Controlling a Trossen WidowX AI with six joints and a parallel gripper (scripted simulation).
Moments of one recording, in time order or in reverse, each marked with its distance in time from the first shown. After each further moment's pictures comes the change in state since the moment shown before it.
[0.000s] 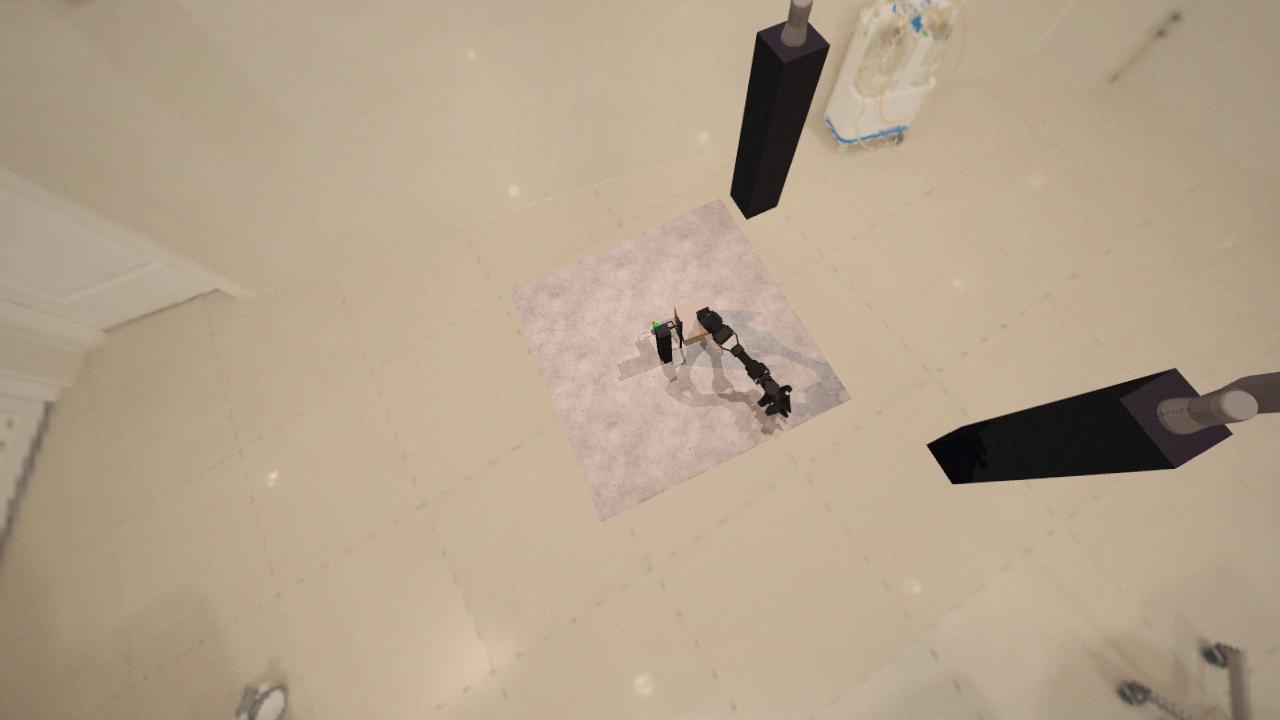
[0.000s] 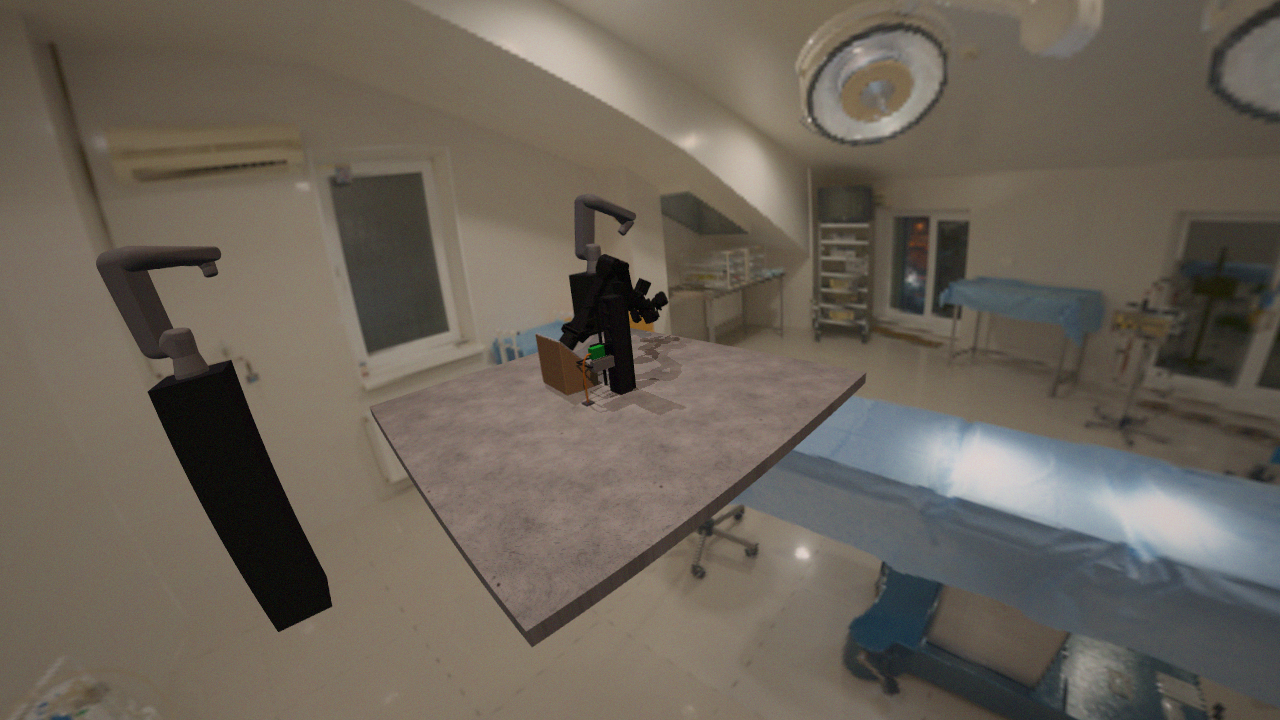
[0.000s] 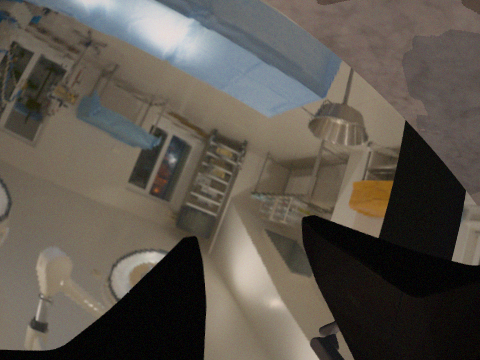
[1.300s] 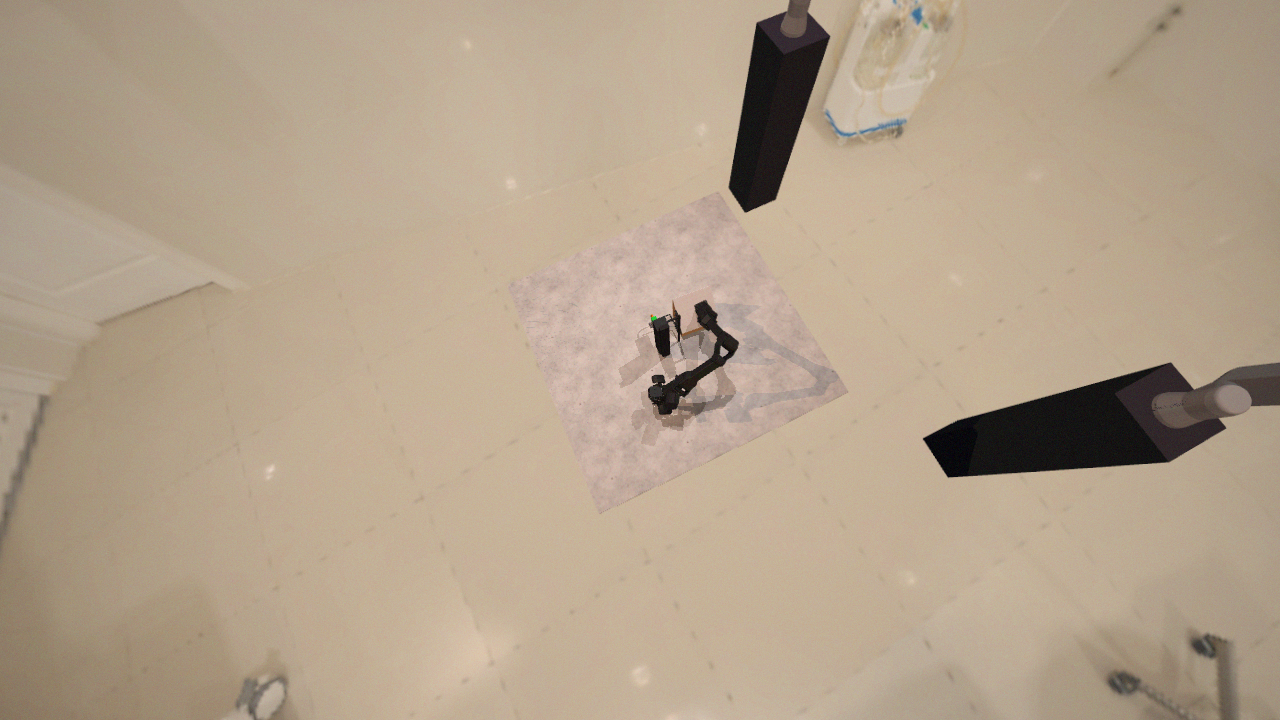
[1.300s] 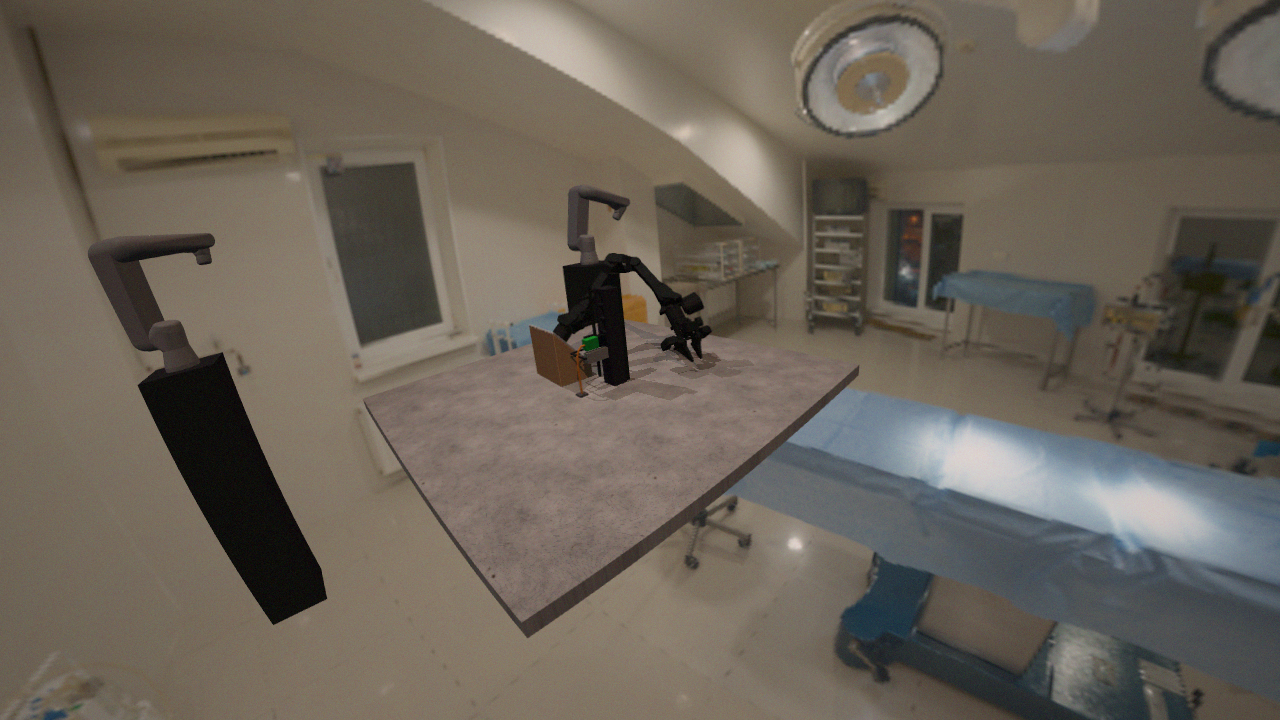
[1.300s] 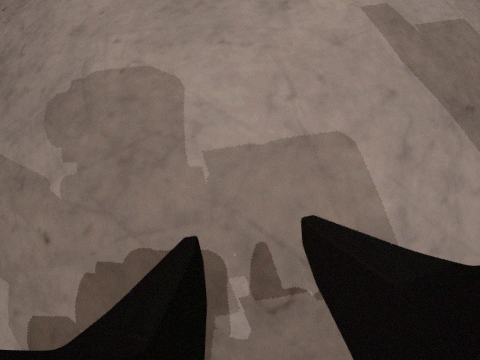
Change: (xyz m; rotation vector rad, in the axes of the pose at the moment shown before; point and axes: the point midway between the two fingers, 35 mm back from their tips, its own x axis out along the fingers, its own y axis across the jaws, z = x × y) arm -0.306 0.228 0.413 -0.804 -1.346 -0.661
